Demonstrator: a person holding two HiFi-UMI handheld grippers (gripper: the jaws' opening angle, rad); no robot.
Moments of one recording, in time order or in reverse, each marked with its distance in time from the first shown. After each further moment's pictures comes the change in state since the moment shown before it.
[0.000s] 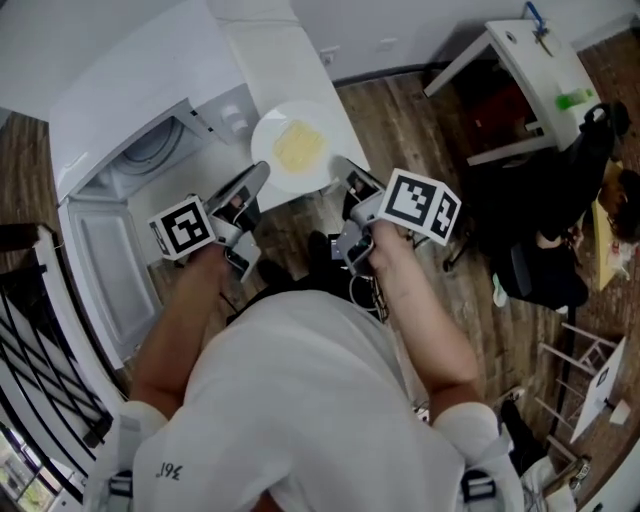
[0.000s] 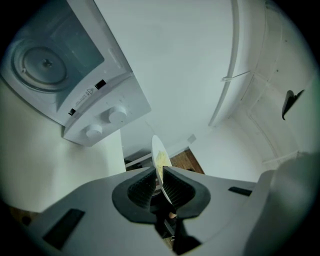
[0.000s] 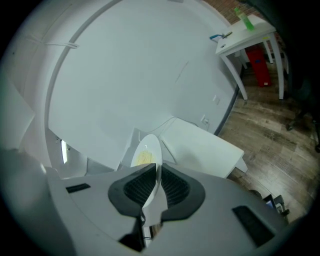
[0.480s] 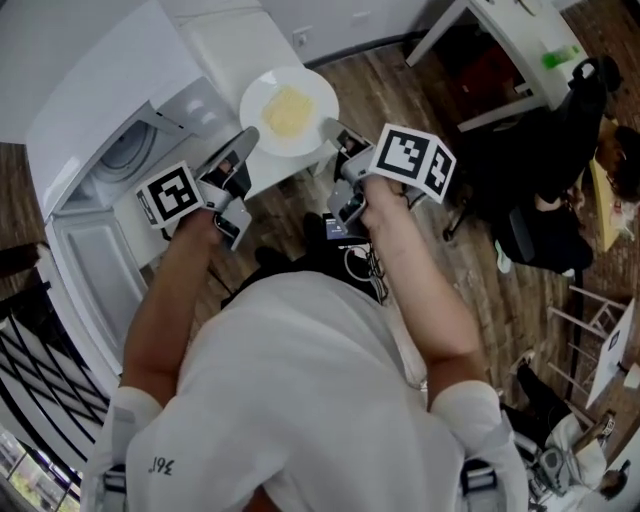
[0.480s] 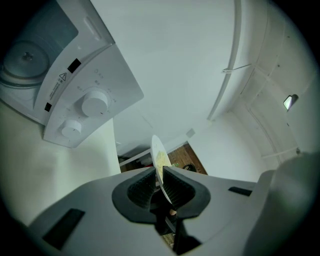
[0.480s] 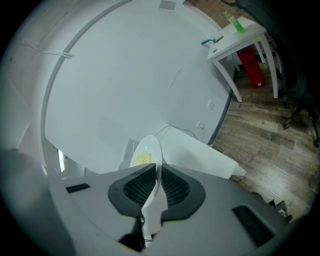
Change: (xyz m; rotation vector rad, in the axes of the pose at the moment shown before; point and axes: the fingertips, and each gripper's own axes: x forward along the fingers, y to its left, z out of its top) left arm 0.055 -0.013 0.003 0.036 0.071 -0.063; right arm -0.004 -0.028 0.041 0.043 -0.078 -0.025
